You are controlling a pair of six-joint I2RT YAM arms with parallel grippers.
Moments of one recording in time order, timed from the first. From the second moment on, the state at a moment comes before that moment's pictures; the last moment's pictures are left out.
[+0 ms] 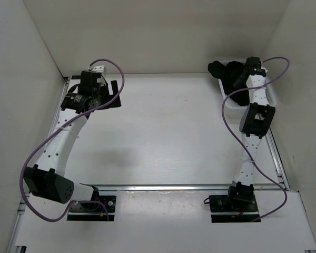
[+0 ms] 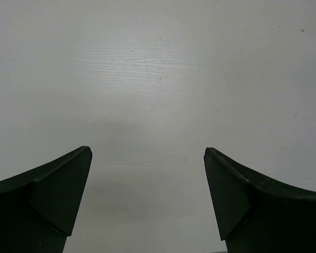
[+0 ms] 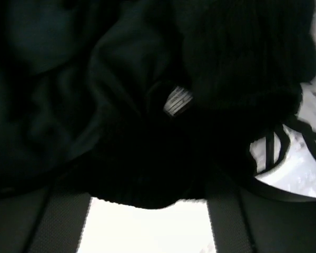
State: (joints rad) left arm -0.25 1.35 1.49 -0.84 -0.08 -0.28; right arm -0.16 2.57 2.50 -0.91 0.22 0.52
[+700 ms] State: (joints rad) left arm -0.11 1.41 1.53 -0.91 -0.01 -0.37; right arm 0.12 1.95 2.50 -0.73 -0.09 0.46
